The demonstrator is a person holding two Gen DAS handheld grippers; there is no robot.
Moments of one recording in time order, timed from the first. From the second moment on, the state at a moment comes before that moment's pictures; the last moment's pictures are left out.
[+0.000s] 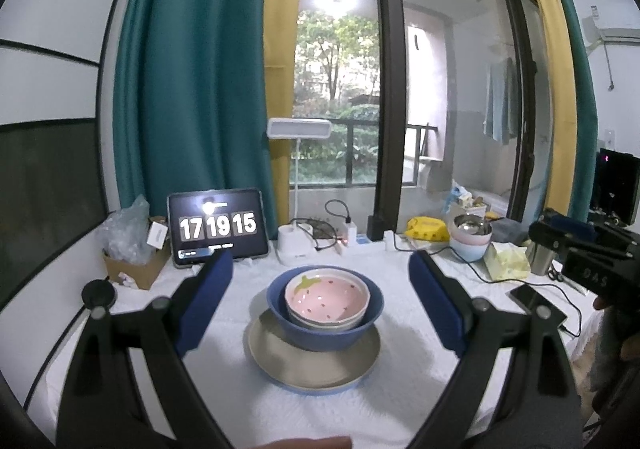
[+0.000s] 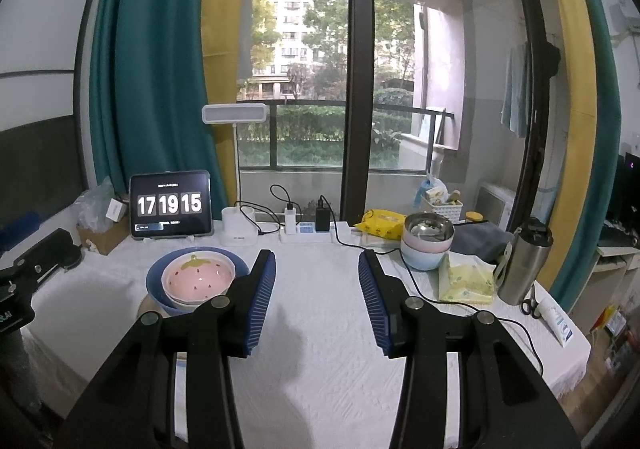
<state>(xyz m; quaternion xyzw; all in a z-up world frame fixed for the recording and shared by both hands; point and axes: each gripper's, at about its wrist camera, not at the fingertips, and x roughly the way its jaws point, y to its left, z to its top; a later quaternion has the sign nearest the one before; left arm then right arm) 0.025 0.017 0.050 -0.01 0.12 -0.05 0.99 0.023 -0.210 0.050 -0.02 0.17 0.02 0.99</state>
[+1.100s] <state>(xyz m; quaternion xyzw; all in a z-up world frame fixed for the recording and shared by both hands) 0.029 0.018 0.047 -0.02 0.13 -0.05 0.99 0.024 -0.215 0.048 -0.01 0.17 0.02 0.98</state>
